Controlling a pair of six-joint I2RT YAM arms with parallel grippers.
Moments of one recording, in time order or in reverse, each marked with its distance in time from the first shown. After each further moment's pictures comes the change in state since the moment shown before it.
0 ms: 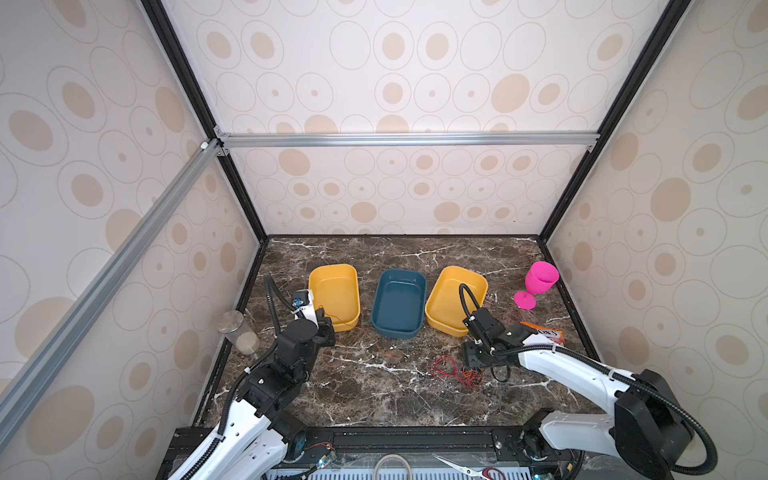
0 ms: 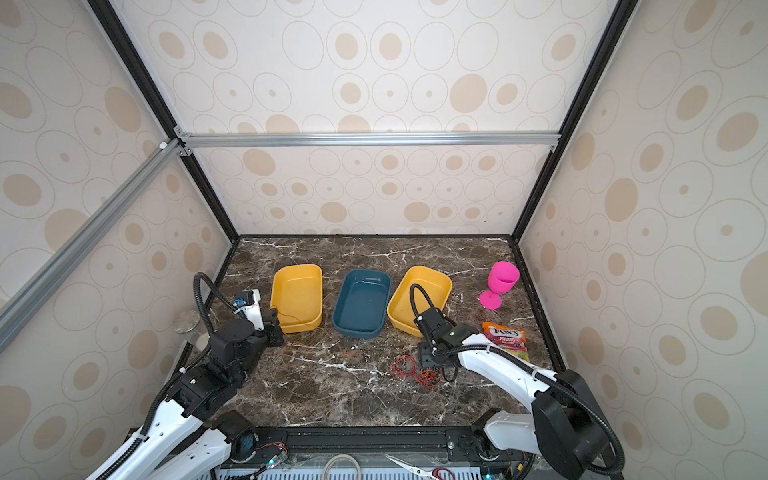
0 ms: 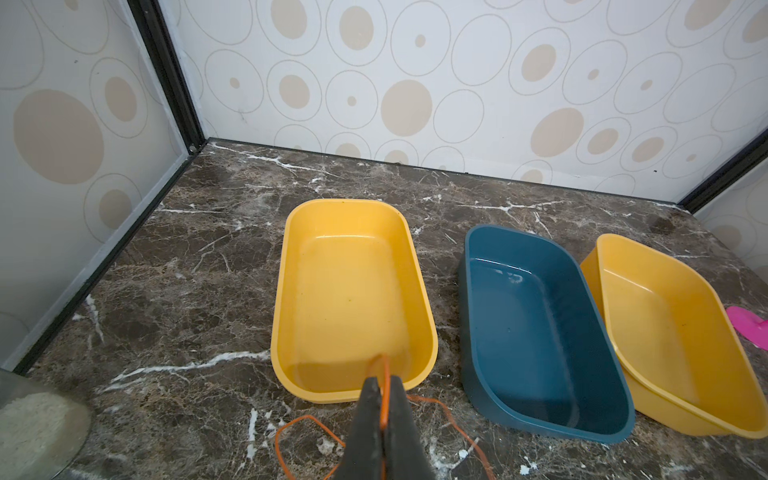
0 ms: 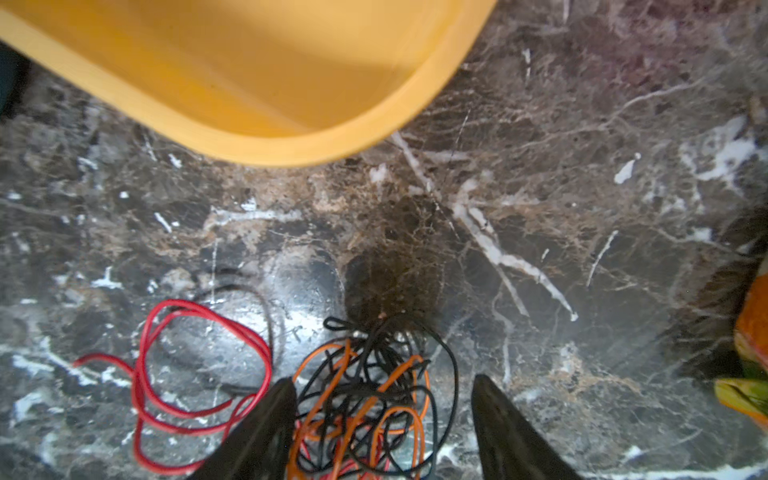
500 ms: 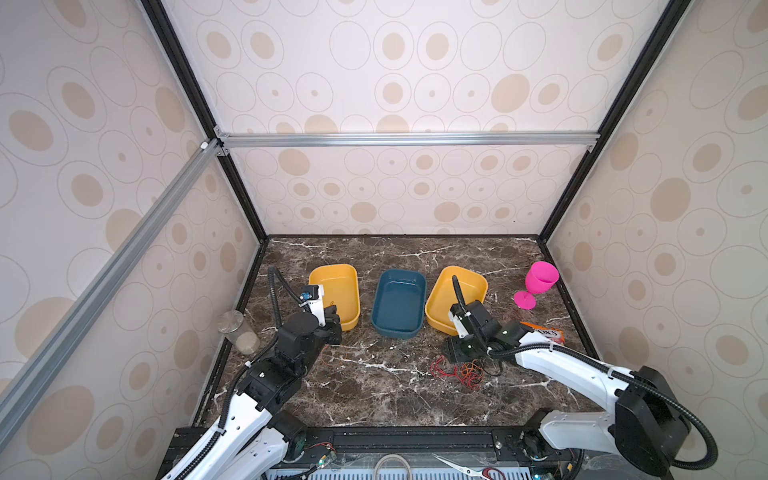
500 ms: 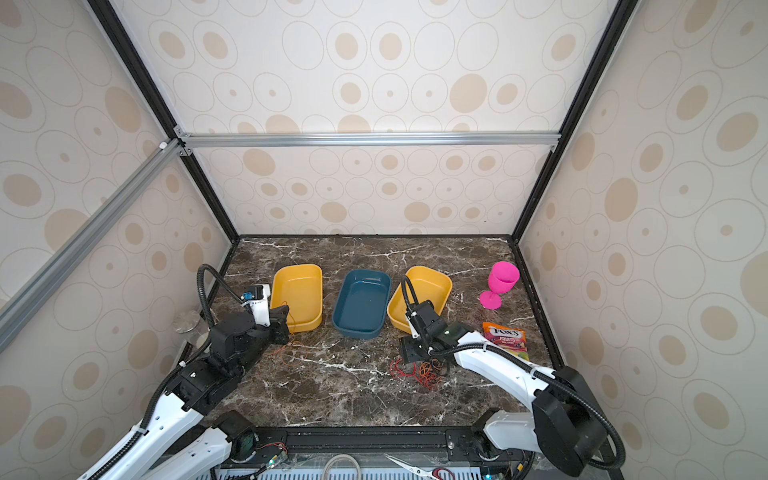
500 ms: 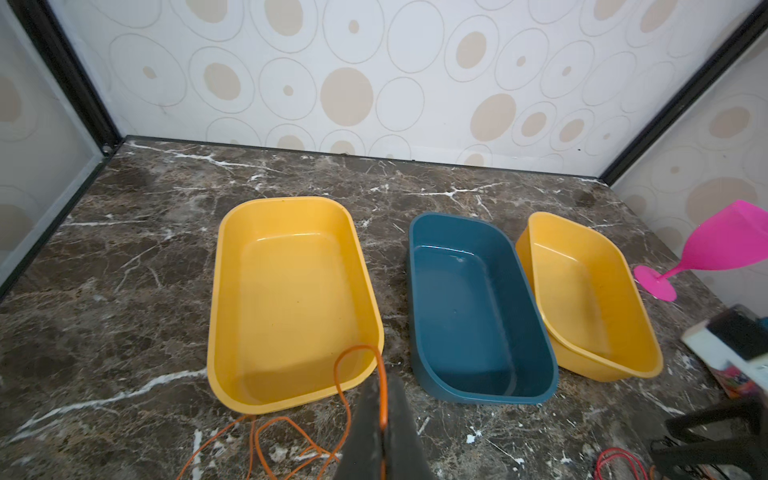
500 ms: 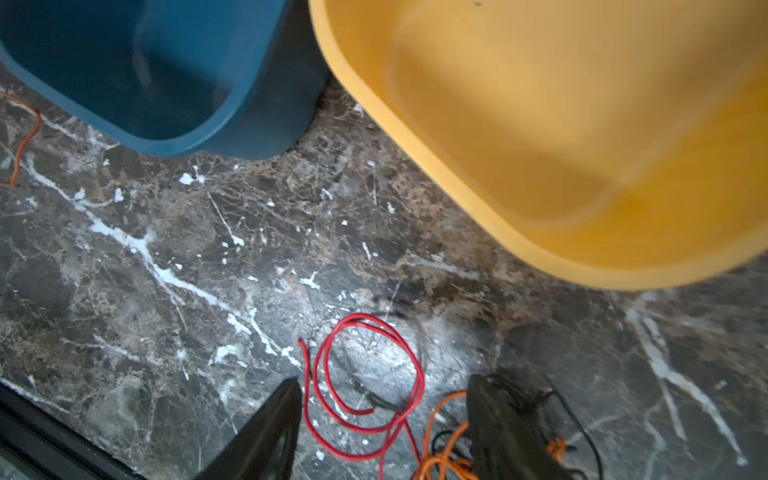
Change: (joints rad) left arm 0.001 0.058 0.073 -0.003 0.176 0.029; right arm 0.072 0.062 0.056 0.169 -0.191 -0.098
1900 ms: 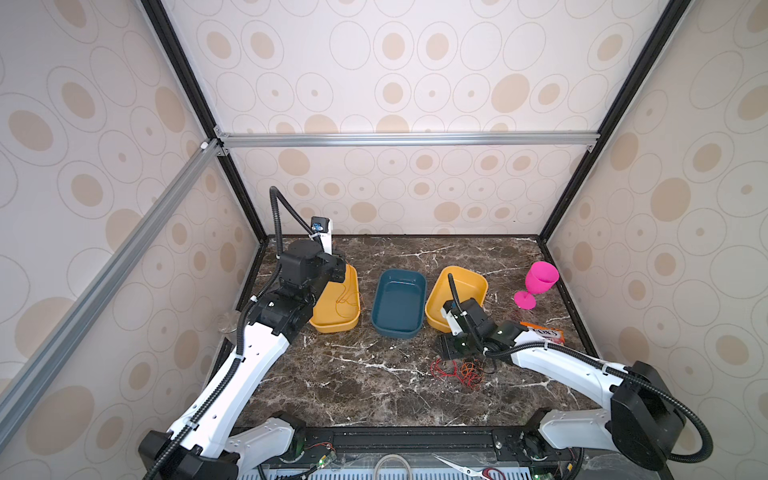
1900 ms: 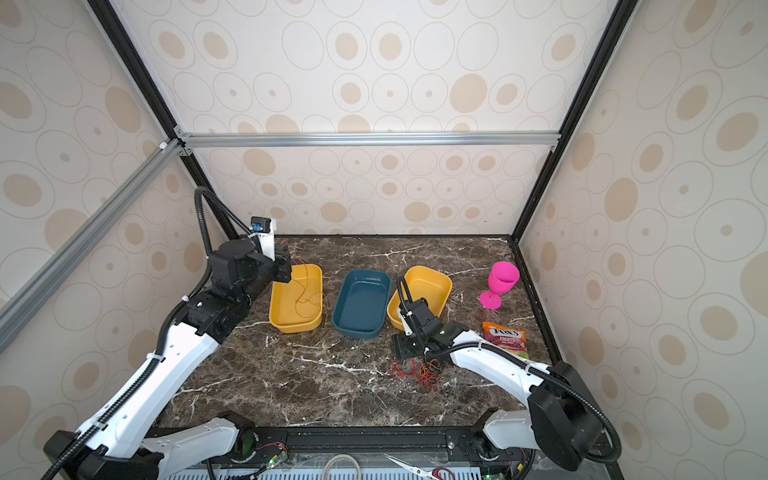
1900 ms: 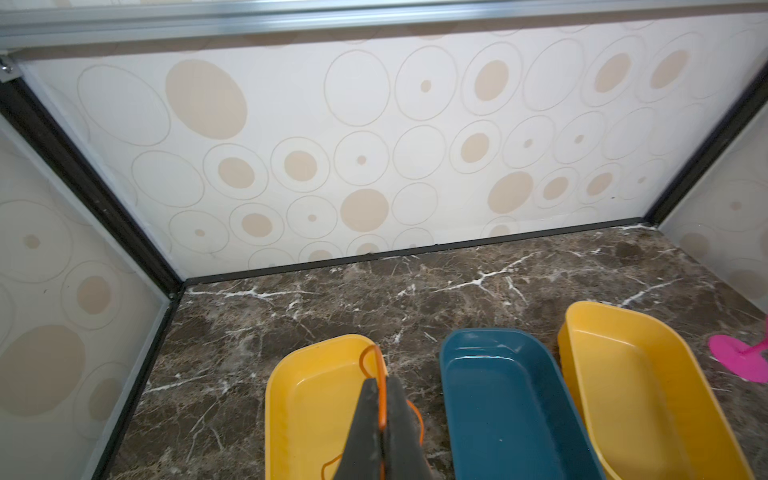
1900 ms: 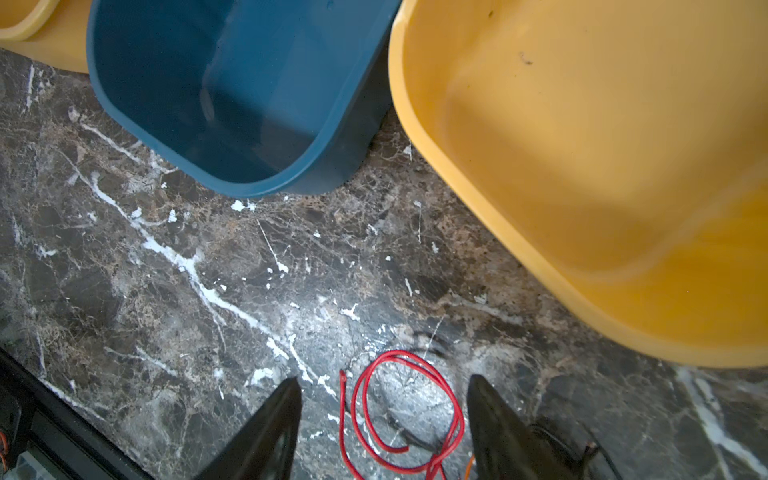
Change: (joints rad) left arm 0.186 0.476 0.535 0.026 0.053 0.282; right arm 0.021 0.005 0.001 0.074 -0.007 0.002
